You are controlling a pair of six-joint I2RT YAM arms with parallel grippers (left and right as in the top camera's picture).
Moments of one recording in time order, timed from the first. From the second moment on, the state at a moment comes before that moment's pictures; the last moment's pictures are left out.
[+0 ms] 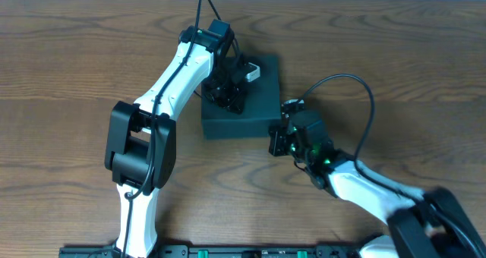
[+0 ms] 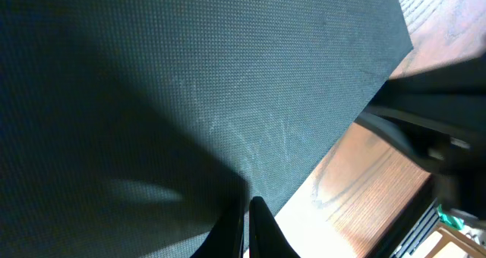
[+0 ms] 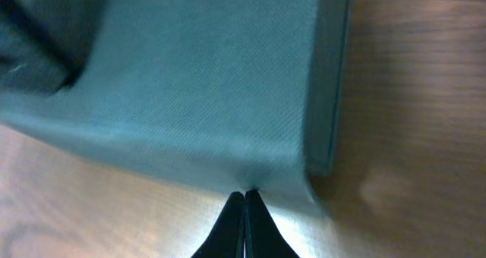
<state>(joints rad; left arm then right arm) -0.38 2.16 1.81 -1.26 0.49 0.35 0.51 1.56 0.53 0.29 -0.14 0.54</state>
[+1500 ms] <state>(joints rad) 0.04 0.85 0.98 -1.13 0.57 0.14 0.45 0.60 0.54 -0.63 -0.16 0.49</state>
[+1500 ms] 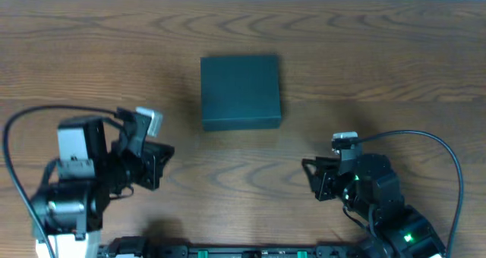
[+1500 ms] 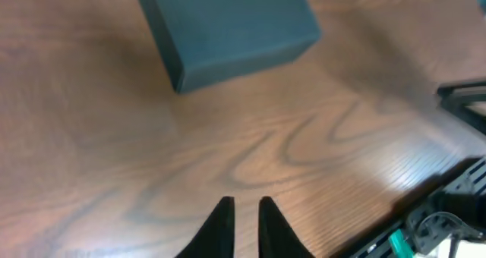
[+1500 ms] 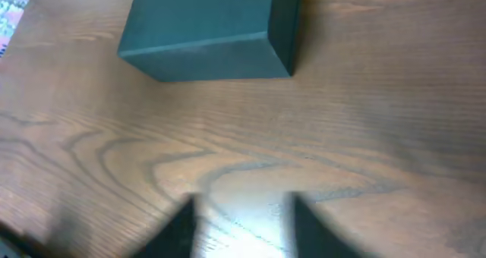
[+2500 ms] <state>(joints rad) 0.08 0.39 0.68 -0.77 0.05 -0.06 0.45 0.63 0.54 -0.64 -0.16 0.51</state>
